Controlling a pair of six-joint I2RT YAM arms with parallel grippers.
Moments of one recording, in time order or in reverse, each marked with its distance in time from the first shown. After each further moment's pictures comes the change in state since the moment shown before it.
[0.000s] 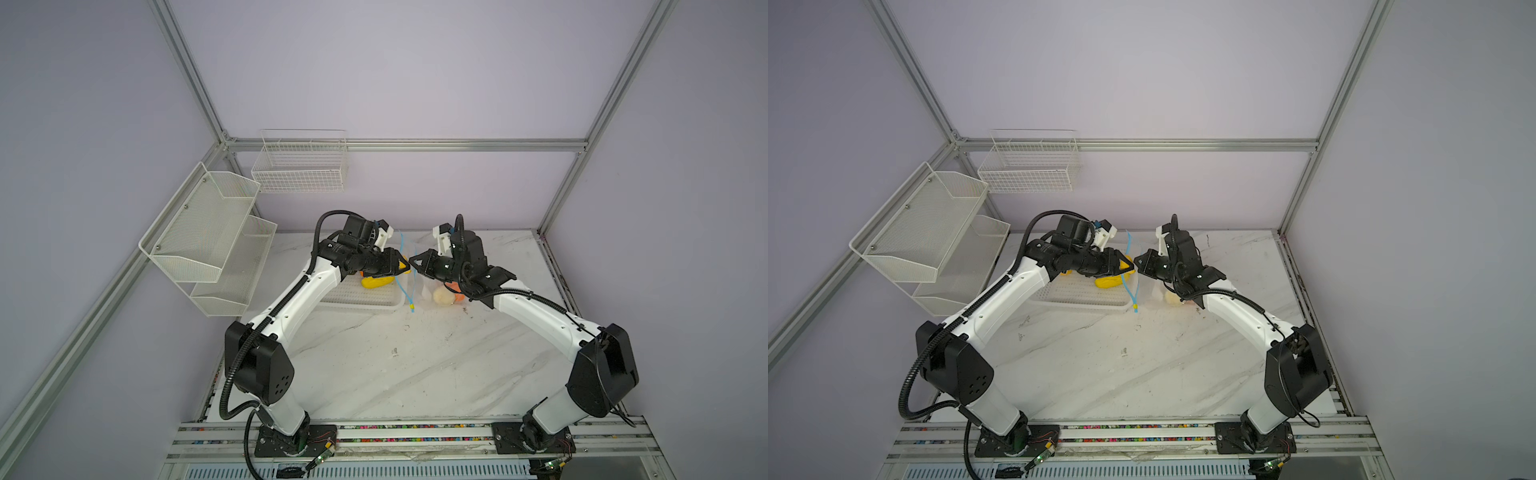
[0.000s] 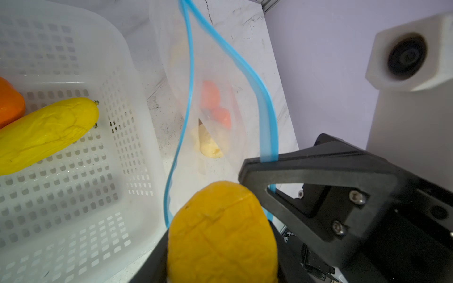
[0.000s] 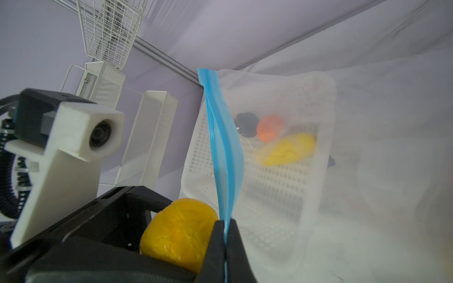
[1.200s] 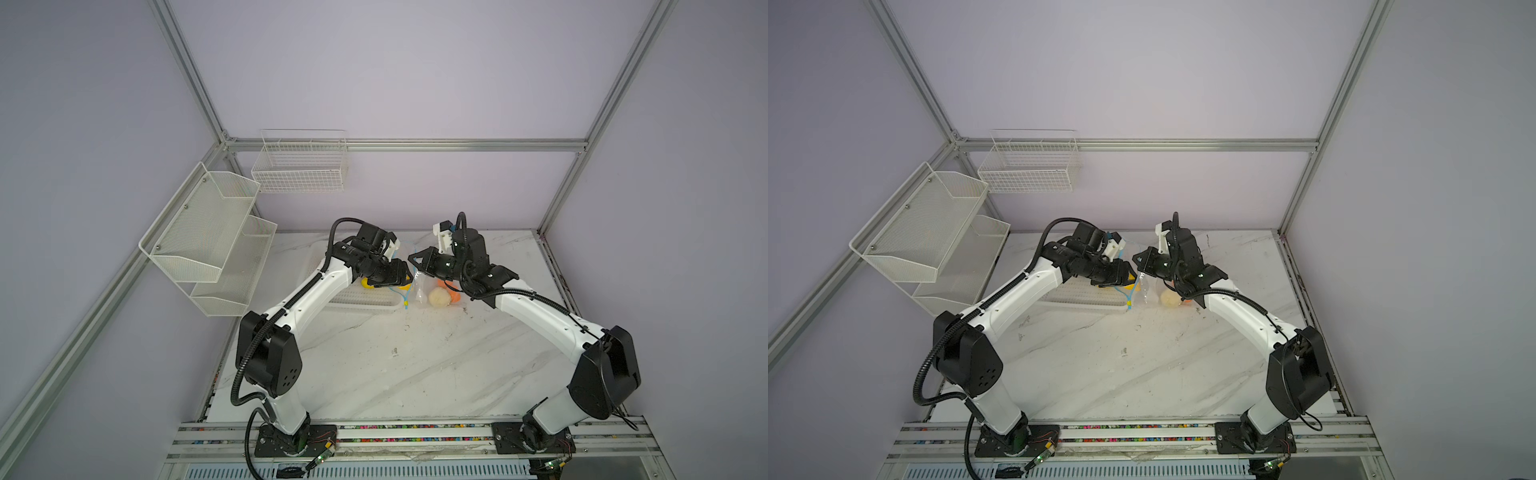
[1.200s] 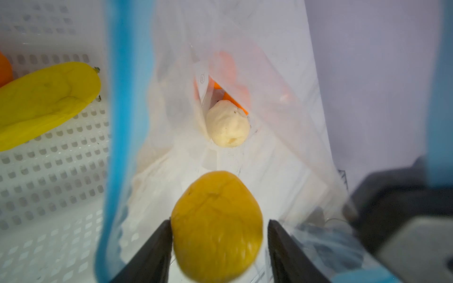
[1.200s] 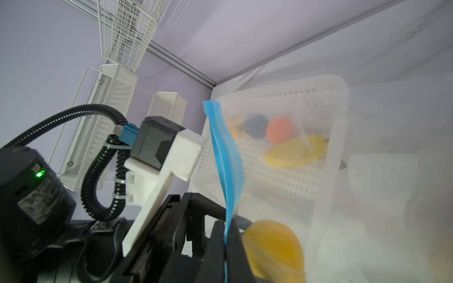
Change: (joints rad) left arm -0.052 0.068 0.000 -0.072 -0.073 0.029; right arm 0.000 -0.013 0.011 0.002 -0.021 0.012
